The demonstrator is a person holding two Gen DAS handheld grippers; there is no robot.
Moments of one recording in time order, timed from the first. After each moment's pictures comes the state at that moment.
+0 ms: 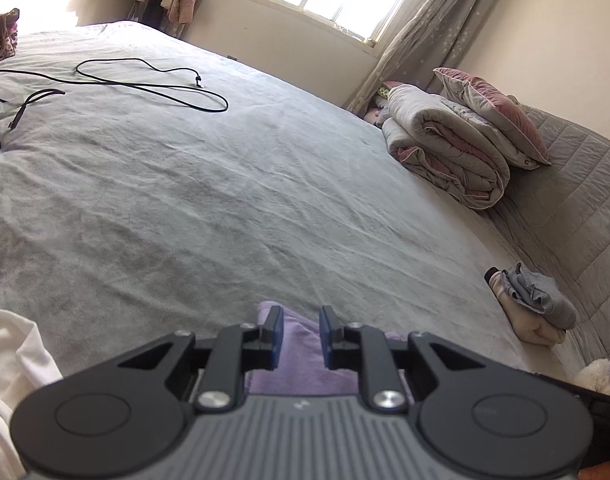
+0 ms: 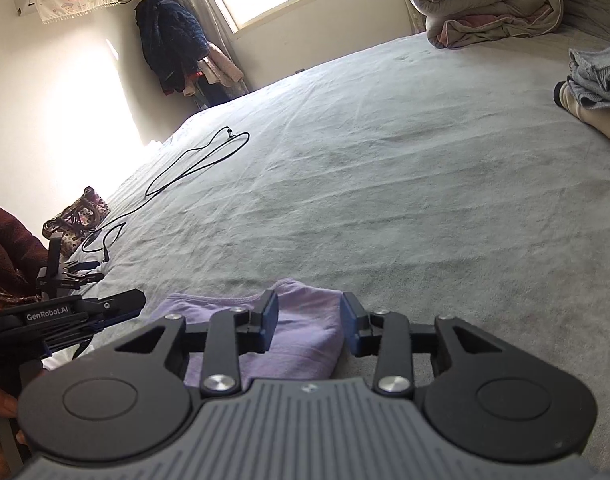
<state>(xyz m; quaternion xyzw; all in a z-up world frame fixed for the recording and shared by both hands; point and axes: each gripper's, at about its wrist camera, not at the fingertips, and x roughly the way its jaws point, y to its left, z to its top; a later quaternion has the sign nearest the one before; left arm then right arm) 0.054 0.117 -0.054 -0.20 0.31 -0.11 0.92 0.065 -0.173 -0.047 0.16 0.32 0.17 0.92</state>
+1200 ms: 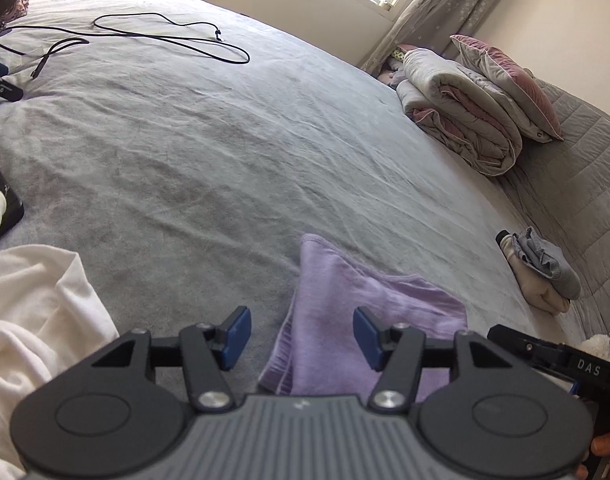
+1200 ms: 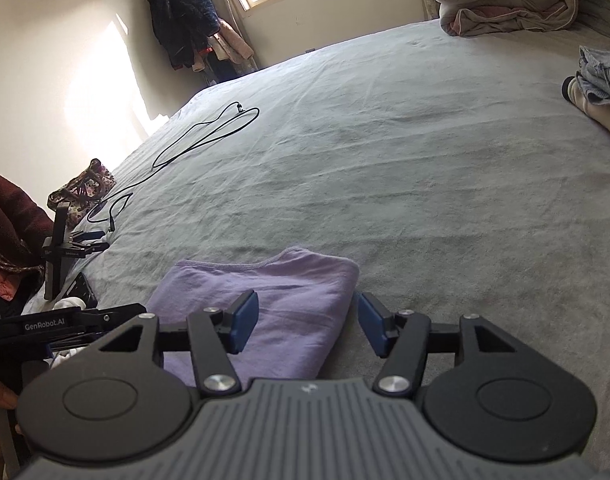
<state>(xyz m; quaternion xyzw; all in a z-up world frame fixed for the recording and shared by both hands) 0.046 0.139 -0.077 -0.21 0.39 -0.10 0.89 0.058 -0.173 -0.054 0.16 0.36 0.18 0.90</state>
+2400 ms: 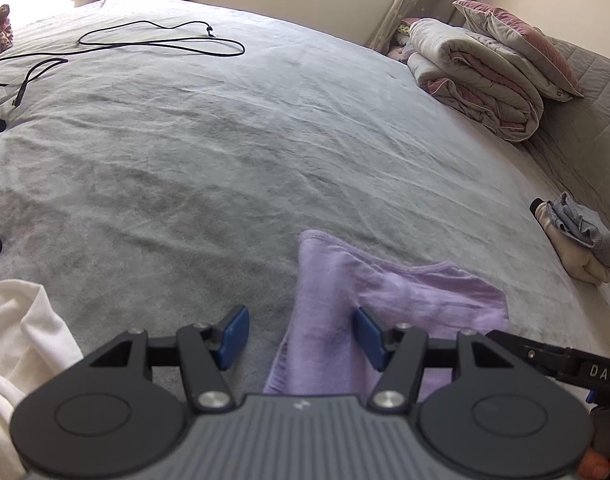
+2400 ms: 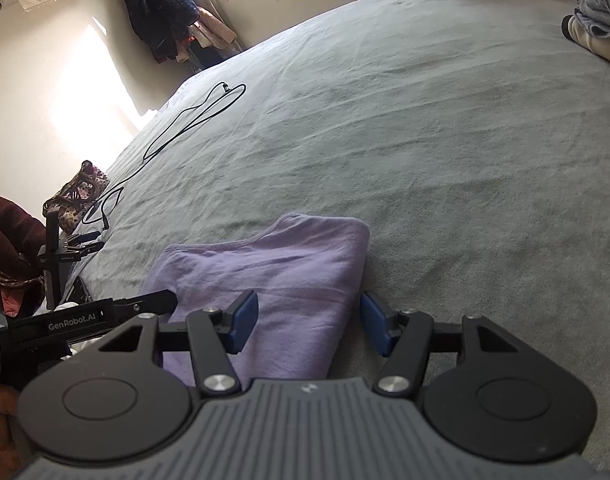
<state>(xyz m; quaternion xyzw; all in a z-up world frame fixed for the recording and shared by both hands) 0.073 0.110 -0.086 -0.14 0.40 -0.07 0.90 0.071 -0.161 -0.082 0.20 0.39 0.17 0.89</state>
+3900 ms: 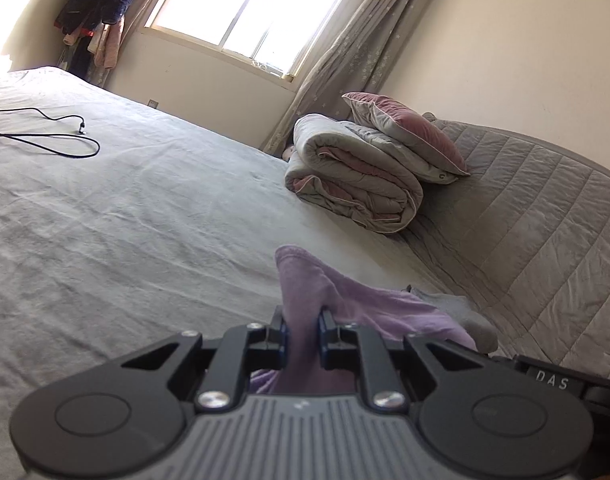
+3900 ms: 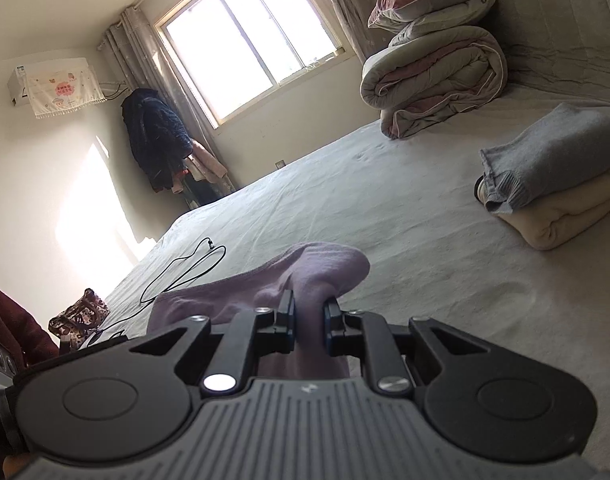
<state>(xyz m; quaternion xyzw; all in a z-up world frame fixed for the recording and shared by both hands) 0.065 -0.064 0.001 -0.20 0.22 -0.18 0.94 0.044 -0.303 0.007 0.23 0.20 0.11 0.95</state>
